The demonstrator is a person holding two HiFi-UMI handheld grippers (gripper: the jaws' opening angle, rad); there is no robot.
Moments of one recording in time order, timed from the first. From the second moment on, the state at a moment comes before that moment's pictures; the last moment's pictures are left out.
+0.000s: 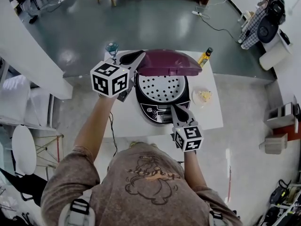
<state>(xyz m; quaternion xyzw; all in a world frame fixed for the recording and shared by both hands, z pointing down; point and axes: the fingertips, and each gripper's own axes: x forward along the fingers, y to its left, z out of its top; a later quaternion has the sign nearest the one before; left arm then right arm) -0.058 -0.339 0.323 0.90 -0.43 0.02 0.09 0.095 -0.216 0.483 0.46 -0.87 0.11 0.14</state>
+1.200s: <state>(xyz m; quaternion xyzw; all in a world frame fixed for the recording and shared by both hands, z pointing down) -0.066 -0.412 0.260 0.91 -0.41 -0.04 0.07 0.095 -0.214 0.482 0.46 -0.87 0.10 0.14</state>
